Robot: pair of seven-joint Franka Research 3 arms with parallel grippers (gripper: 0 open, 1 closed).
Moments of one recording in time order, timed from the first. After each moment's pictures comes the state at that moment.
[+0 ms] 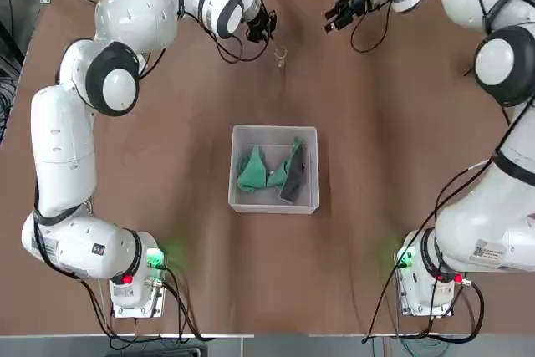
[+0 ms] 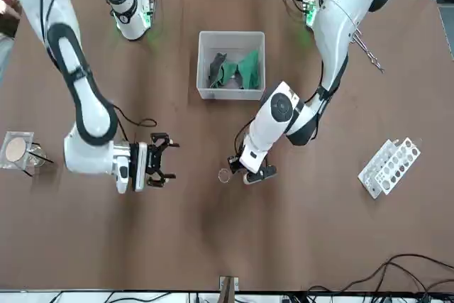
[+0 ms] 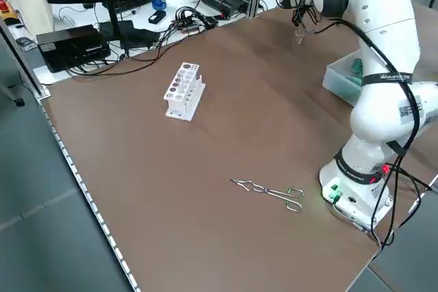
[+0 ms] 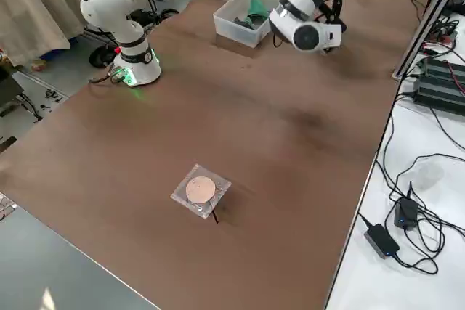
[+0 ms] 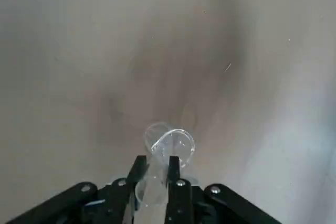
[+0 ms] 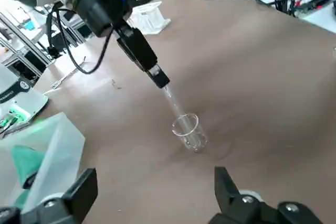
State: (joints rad) left arm -0.25 0.79 -0.48 -1.47 0.18 2.56 -0.98; right arm -0.13 0.70 0.42 -1.62 1.00 2.12 -1.63
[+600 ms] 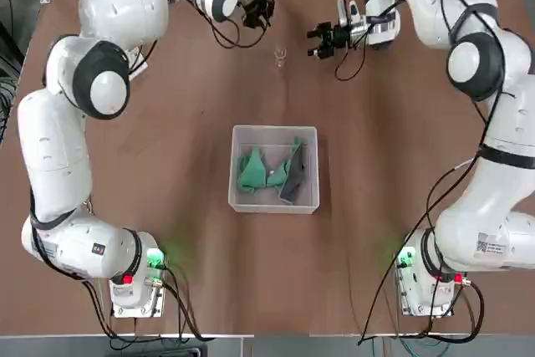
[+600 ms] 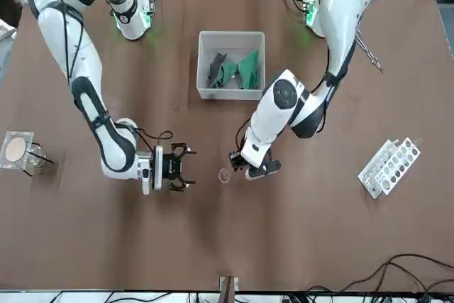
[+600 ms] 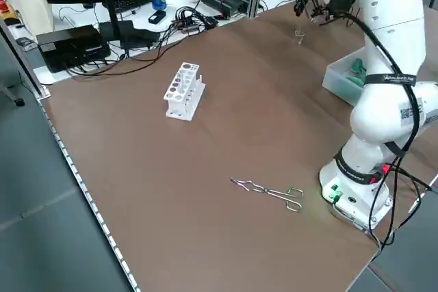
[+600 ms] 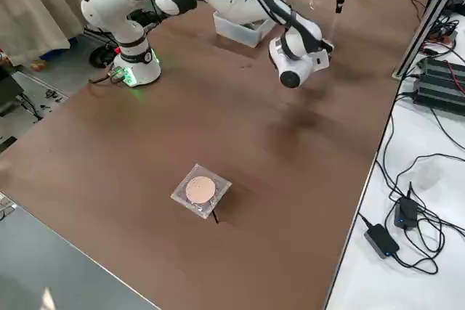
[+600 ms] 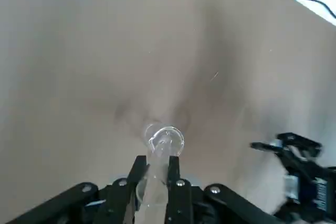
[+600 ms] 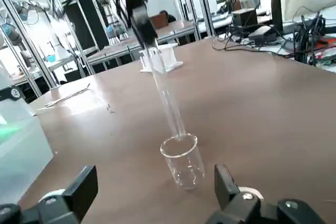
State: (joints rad) left arm -0.24 0.67 -0.48 -1.46 0.18 2.43 -0.99; right arm -0.06 0.93 0.42 -1.59 1.36 2.13 -2.16
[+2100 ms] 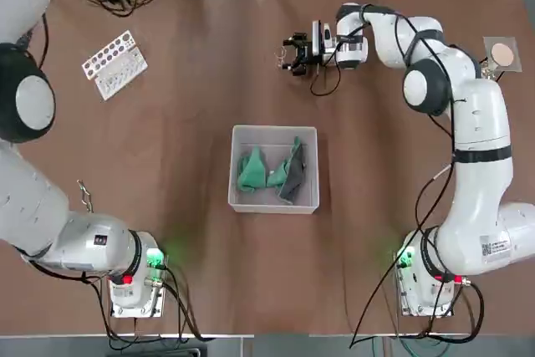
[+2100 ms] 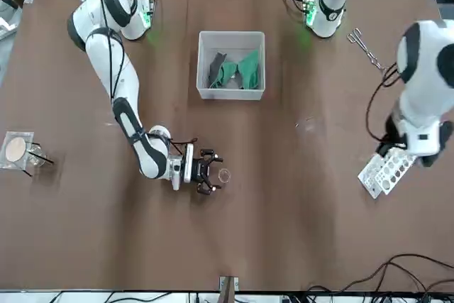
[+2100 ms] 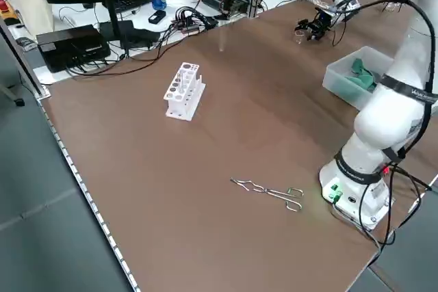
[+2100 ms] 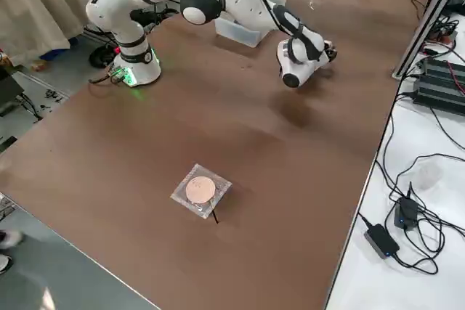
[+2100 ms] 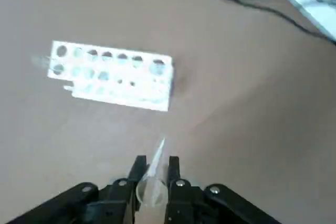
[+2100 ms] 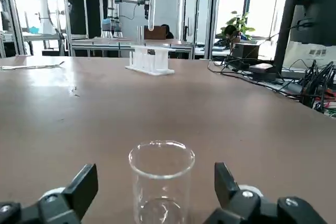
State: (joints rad) left arm -0.08 0.14 0.08 -1.83 0.19 2.08 -0.92; right arm 0.20 1.13 0.29 -1.36 1.65 2.15 -2.58
